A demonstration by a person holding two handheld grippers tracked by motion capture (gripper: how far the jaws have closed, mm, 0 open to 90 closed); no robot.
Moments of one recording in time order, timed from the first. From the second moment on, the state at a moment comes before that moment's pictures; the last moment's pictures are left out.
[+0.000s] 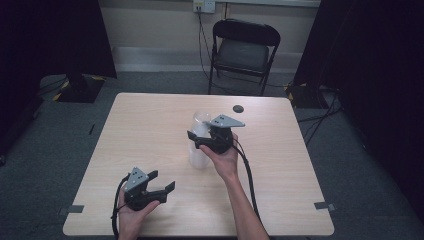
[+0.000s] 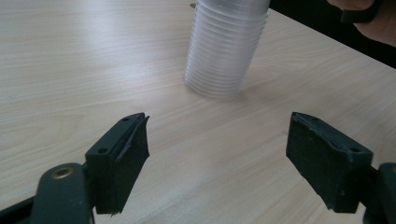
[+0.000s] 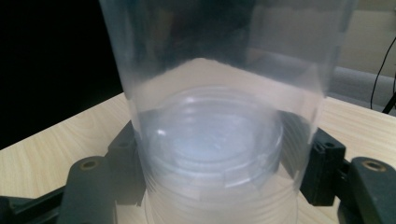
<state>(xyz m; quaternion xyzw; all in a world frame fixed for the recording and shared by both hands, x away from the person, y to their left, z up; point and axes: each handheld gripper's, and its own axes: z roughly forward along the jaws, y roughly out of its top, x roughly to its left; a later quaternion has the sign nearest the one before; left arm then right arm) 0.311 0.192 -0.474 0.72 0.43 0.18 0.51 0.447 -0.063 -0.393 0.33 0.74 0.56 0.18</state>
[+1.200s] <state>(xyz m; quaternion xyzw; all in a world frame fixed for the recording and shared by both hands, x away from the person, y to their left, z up) 0.315 0.182 -0.473 0.72 0.41 0.19 0.53 0.438 -0.074 -0.361 0.33 0.71 0.59 0.18</state>
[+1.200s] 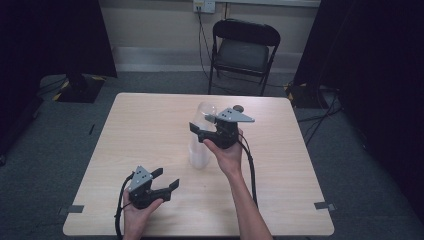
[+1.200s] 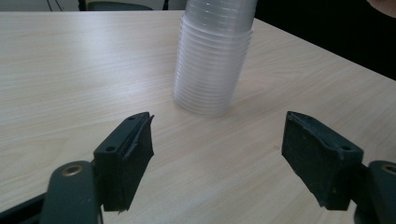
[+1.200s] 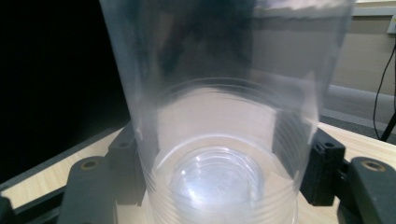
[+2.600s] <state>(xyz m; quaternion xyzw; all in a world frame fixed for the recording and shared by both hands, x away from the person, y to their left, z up) 0.324 0.148 -0.466 0.73 0.36 0.17 0.56 0.390 -0.134 -0.384 0.39 0.67 0.63 0.10</state>
